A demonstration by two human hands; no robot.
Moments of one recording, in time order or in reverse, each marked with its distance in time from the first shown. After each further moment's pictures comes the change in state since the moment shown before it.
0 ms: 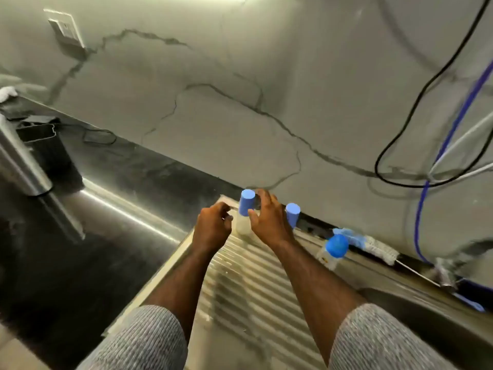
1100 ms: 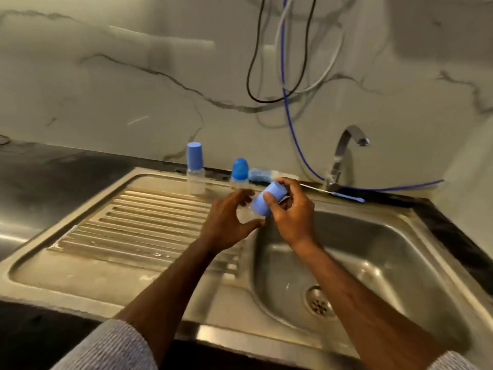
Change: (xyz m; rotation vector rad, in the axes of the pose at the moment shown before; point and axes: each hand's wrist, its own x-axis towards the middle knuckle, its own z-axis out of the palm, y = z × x) left_hand -0.198 0.084 0.176 -0.192 -0.190 0.673; right_hand -0.235 0.213 -0.082 0.369 0.720 -0.151
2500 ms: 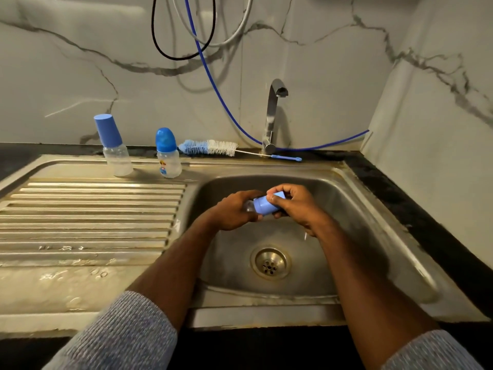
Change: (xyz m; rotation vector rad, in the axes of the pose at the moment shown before) left_hand 0.020 0.049 0.149 -0.025 -0.718 -0.115; right_hand -0.017 0.103 -0.150 0.069 -0.270 0.547
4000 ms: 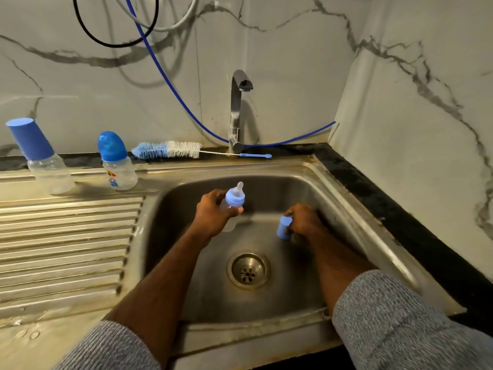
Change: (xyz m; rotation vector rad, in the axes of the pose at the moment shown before) left_hand 0.037 -0.002 0.034 -0.529 0.299 -0.225; right_hand 0.023 0.079 -0.072 -0.879 0.104 0.384
